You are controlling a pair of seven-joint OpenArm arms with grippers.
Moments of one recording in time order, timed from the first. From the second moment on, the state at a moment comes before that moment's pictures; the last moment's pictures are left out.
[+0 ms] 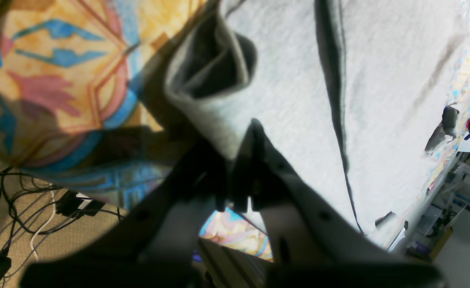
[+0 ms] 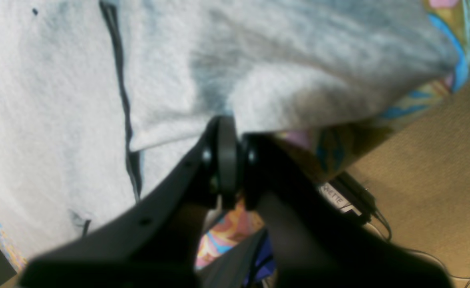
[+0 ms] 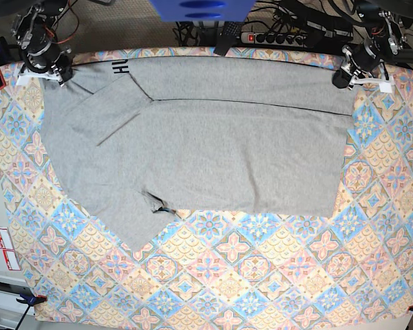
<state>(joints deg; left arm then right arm) 25.9 -11.9 -37.1 77.0 -59.5 -4.5 52.6 -25.5 6.1 41.9 82.8 48.8 2.5 -48.8</state>
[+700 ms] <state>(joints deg) 25.7 -12.4 -45.1 77.3 -59.1 -3.6 57.6 -25.2 6.3 54.3 89.4 47.7 2.0 -53.2</state>
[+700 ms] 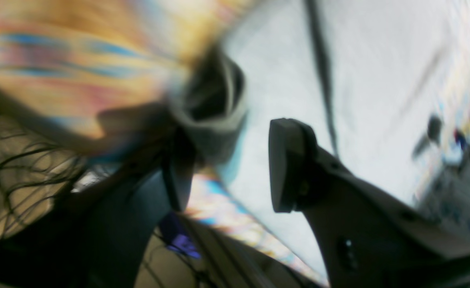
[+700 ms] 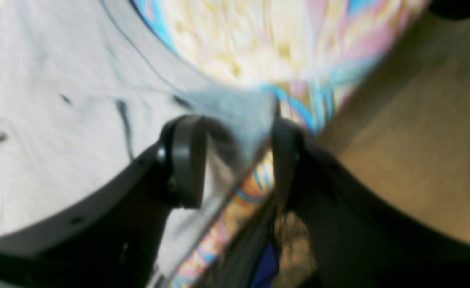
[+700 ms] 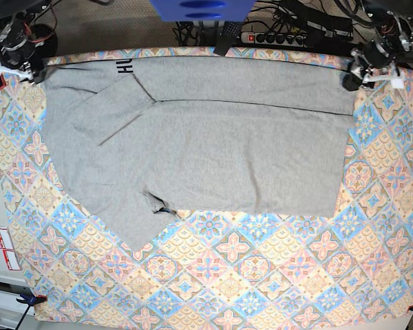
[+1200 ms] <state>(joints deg) 12.0 -17.2 -45.0 83.7 -54.8 -2.1 64.6 -17.4 6.7 52.2 92.8 47.0 1.4 -54.0</state>
